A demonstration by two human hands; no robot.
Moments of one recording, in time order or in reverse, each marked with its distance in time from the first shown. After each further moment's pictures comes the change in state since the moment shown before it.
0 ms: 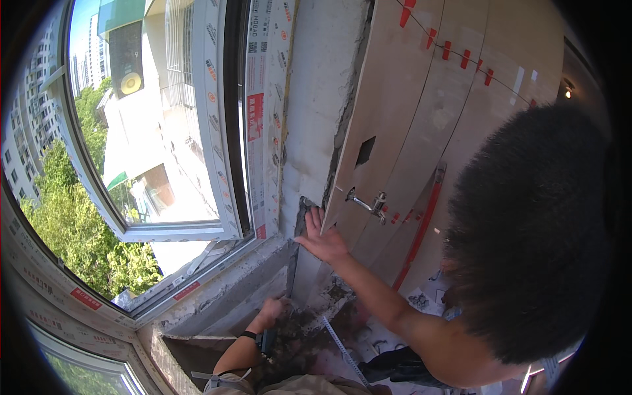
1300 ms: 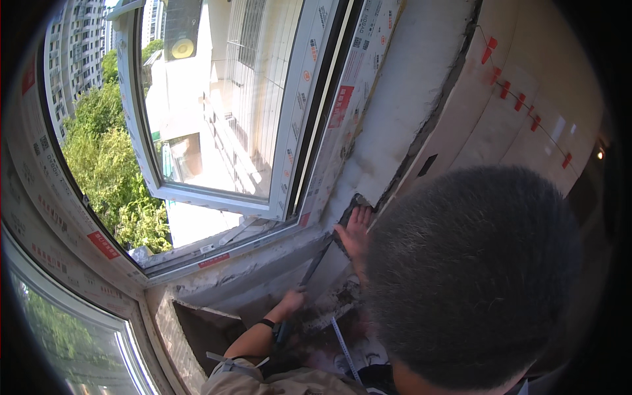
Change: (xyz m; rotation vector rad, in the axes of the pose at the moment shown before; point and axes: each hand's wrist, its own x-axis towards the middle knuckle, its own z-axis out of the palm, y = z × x) left_hand 0.050 -0.059 -0.019 0.193 -0.021 0.124; right_hand 0.018 -0.033 0.011 -0.239 0.102 0.259
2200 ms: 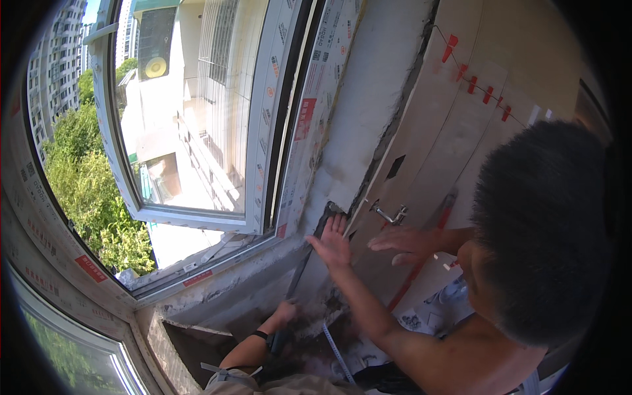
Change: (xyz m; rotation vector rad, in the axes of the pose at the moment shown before) left_hand -0.014 0.030 0.019 -0.026 -0.097 -0.012; right_hand -0.006 -0.003 0.014 0.012 0.126 0.051
